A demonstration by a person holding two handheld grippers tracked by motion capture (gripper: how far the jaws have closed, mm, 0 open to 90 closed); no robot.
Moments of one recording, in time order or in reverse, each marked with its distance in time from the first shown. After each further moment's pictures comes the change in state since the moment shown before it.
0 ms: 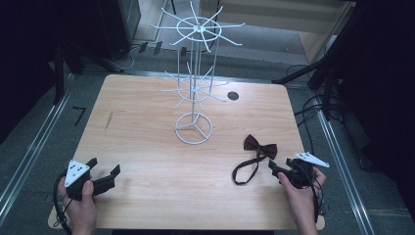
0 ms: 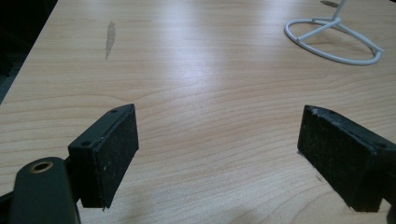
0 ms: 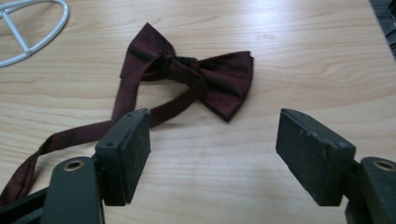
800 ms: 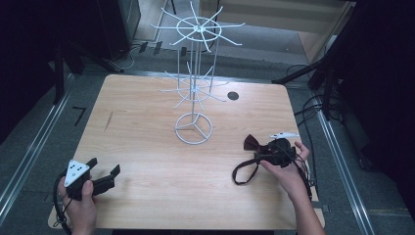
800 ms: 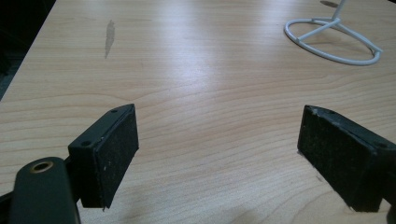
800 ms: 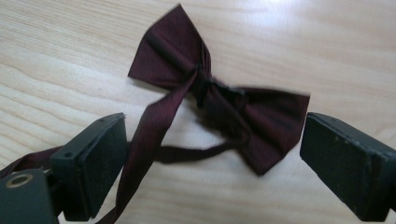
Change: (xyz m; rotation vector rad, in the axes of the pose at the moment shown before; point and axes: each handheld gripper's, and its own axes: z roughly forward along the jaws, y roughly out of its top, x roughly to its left) left arm 0.000 0.000 0.001 -0.002 -0.004 -0.006; right arm 0.029 0.049 0.049 0.246 -0.042 -0.254
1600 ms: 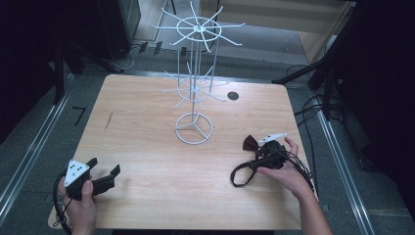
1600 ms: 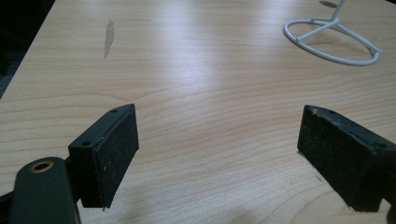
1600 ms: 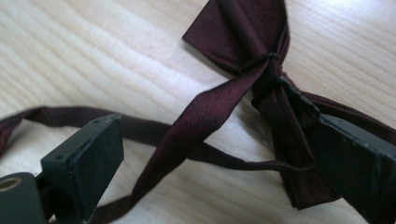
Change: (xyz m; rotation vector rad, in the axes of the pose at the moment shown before) left arm 0.000 0.000 0.000 -0.001 -0.002 -0.001; right arm 0.008 -0.005 0.018 0.109 0.180 -0.221
